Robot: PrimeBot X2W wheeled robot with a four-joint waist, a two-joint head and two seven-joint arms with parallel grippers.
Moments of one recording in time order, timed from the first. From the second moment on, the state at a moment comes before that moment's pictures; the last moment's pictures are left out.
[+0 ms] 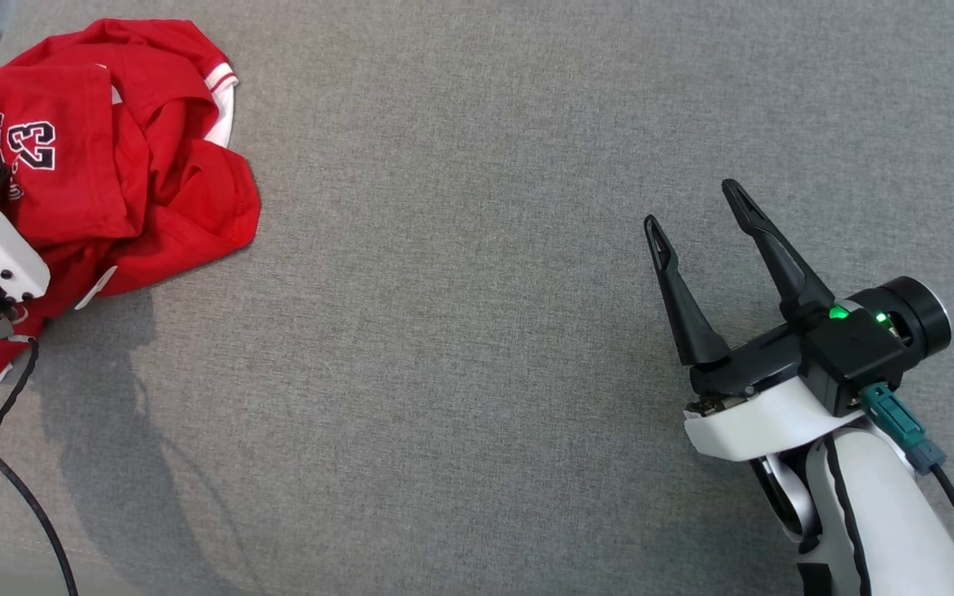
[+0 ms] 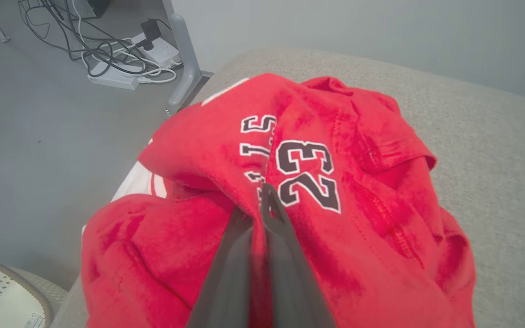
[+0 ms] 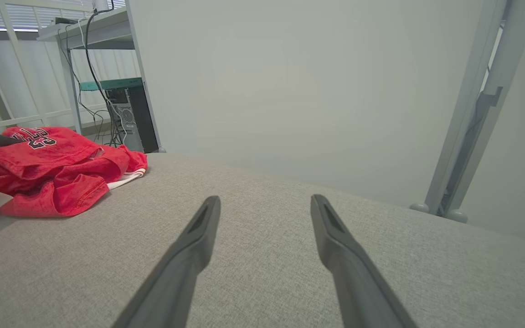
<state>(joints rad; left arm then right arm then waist) -0.83 0.36 0.05 0.89 -0.42 -0.11 0.20 -0.35 -0.05 0.23 0.04 -0.02 0.13 -0.20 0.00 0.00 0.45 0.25</state>
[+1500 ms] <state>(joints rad) -0.56 0.07 -0.27 0.12 -0.50 -0.04 0.04 -0.31 -0.05 0.02 0.05 0.09 0.13 -0.26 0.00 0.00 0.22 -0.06</state>
